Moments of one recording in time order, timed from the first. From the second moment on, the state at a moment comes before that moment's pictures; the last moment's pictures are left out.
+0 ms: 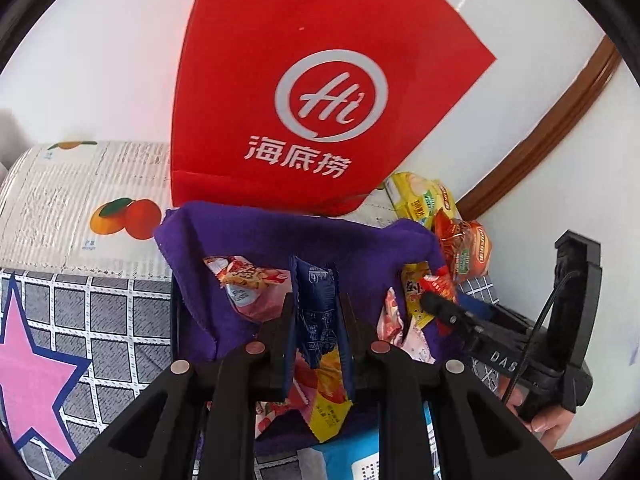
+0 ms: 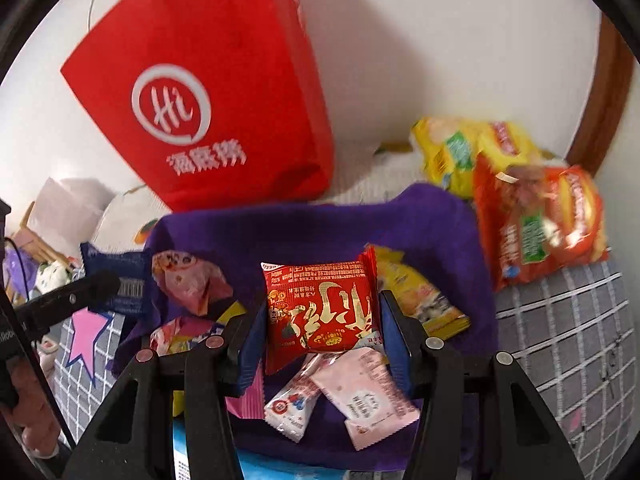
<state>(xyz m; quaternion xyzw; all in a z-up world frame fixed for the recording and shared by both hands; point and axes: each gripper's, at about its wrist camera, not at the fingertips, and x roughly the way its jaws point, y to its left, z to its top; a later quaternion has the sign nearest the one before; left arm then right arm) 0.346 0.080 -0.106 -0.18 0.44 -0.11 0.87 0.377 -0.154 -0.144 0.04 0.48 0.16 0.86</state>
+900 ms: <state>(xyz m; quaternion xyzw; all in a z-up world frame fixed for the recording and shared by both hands) 0.357 0.075 -0.128 -0.19 0.47 -0.12 0.85 0.391 -0.120 -0.188 -0.01 0.54 0.16 0.83</state>
